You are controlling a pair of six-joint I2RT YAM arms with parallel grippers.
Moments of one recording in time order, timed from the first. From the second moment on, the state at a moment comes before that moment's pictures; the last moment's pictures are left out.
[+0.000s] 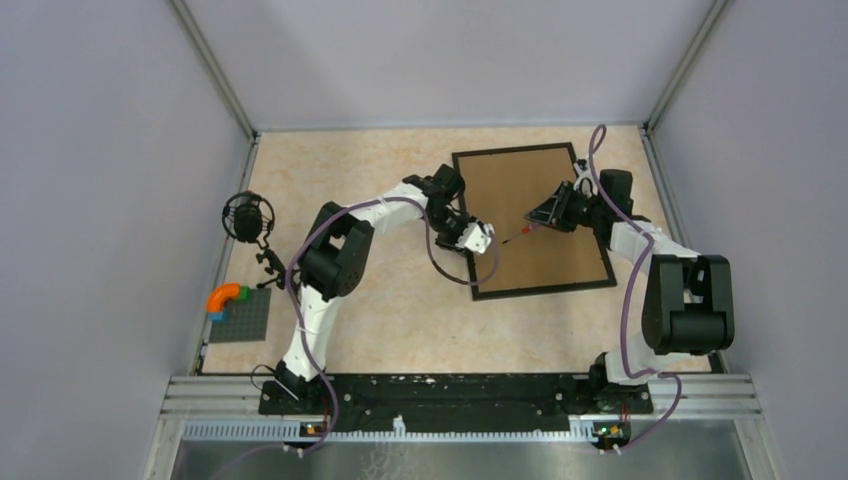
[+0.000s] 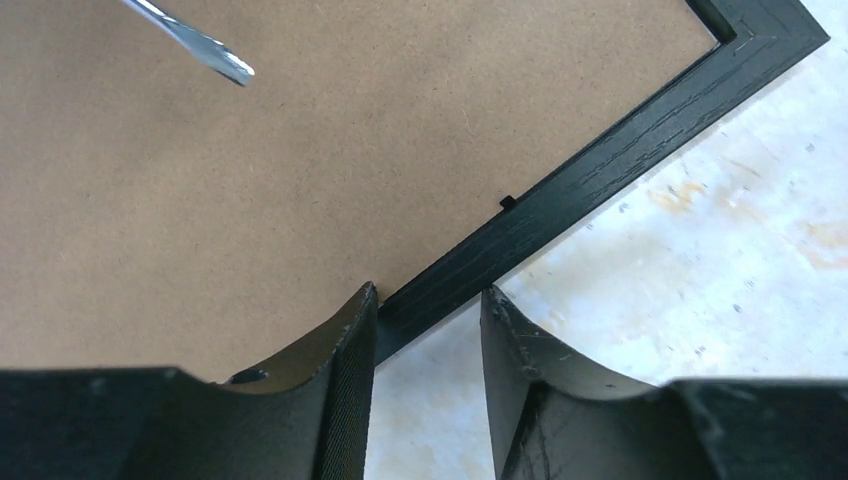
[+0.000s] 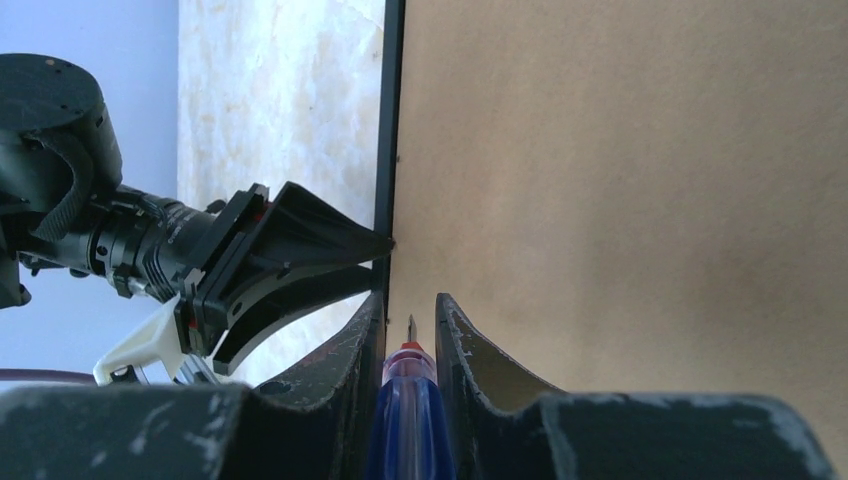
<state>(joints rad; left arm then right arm) -0.63 2.21 1.69 -0.76 0.69 1.52 -0.02 1.55 0.86 0.04 -0.72 0.49</state>
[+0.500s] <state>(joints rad) -0.66 2.18 1.58 -0.44 0.75 1.25 -0.01 1.55 0.83 0.04 -0.73 0.46</state>
